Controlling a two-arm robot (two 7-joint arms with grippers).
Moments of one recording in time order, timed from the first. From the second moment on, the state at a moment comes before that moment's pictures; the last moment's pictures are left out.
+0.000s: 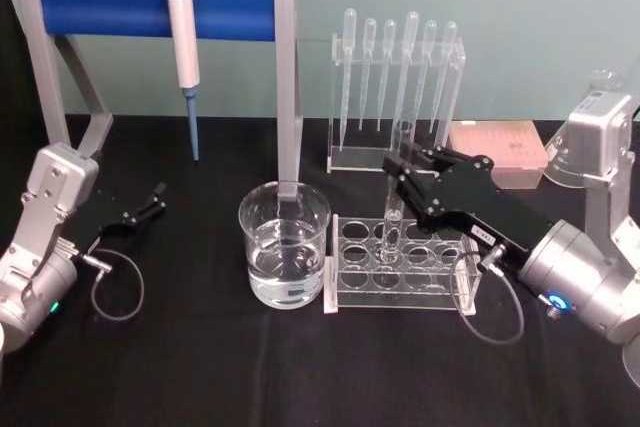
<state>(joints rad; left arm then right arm) -0.20 0.60 0.45 -1.41 -0.25 -0.12 0.03 0.12 0.50 -0.34 -1.76 0.46 0.01 0.40</state>
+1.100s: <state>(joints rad) -0.20 0.60 0.45 -1.41 -0.25 -0.12 0.03 0.12 0.48 -0.38 -1.66 0.36 0.04 0.42</state>
